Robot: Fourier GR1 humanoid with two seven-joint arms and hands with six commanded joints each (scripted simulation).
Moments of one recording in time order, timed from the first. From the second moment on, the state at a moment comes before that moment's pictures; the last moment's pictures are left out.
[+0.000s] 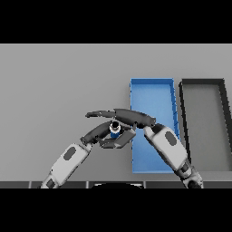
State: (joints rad) left arm -0.31 0.16 -0.55 -1.56 0.15 -0.28 -0.08; right arm -0.60 -0.17 0.37 -1.73 -0.34 0.59 0.38
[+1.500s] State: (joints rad) left arm -0.34 0.21 -0.55 -1.54 0.02 -0.30 -0.06; right arm -0.53 0.00 0.33 -1.77 -0.28 0.67 0.37
